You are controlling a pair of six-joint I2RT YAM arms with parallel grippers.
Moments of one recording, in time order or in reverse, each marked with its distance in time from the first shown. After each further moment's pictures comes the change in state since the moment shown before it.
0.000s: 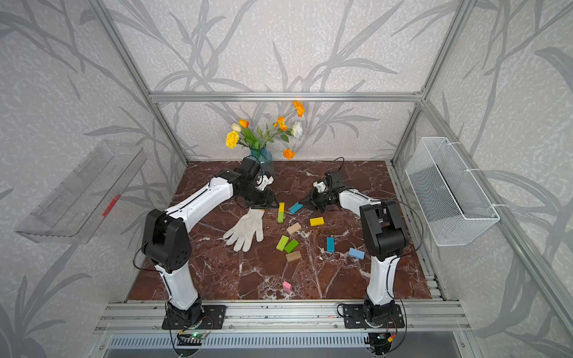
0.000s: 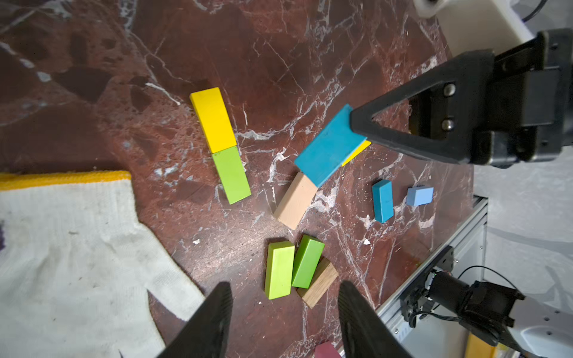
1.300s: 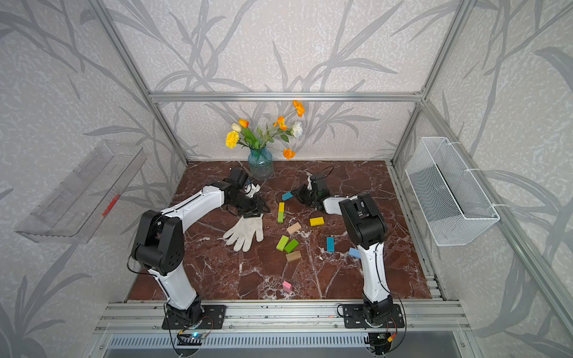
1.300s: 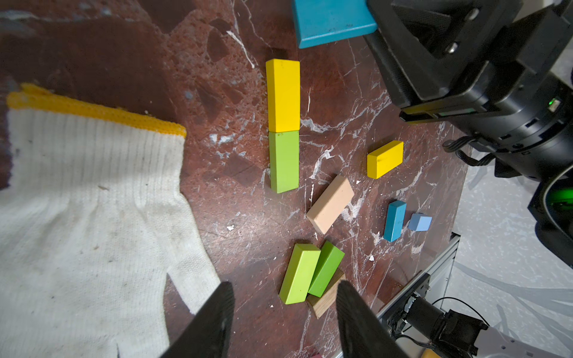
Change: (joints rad) left arm 0.097 -0.035 -0.228 0.161 0.058 -0.119; right arm 0.111 0.225 0.028 0.528 0.326 0.195
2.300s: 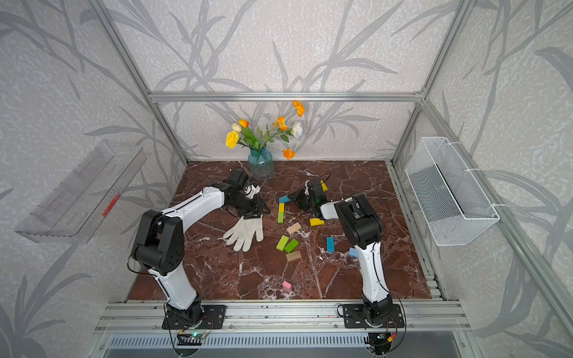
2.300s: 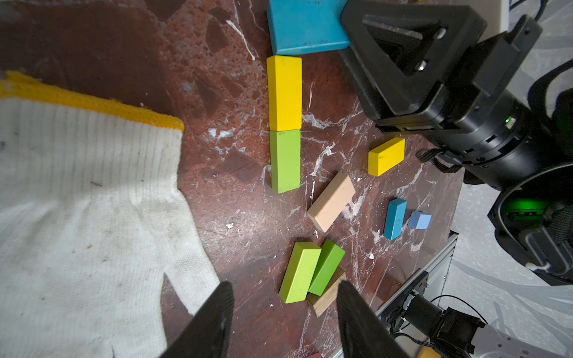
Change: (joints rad) left arm 0.001 0.000 -0.017 0.010 0.011 -0.003; right arm 0.040 0.026 -0.070 0.118 0.031 0.063
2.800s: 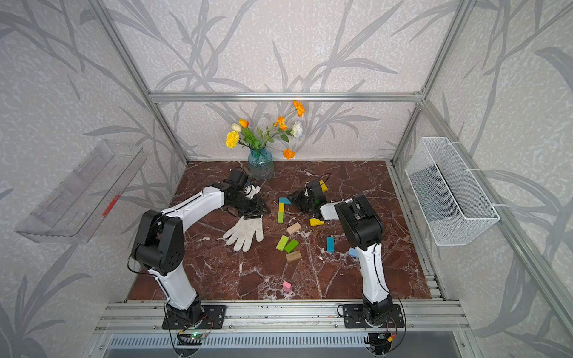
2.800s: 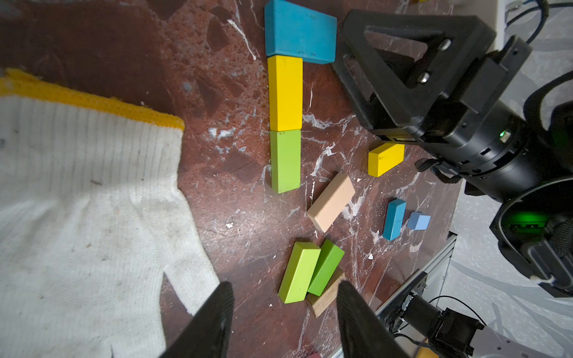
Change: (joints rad) left arm 0.000 0.000 0.000 0.000 0.000 -0.007; right arm 0.004 -0.036 -0.022 -0.062 0.043 -0.059
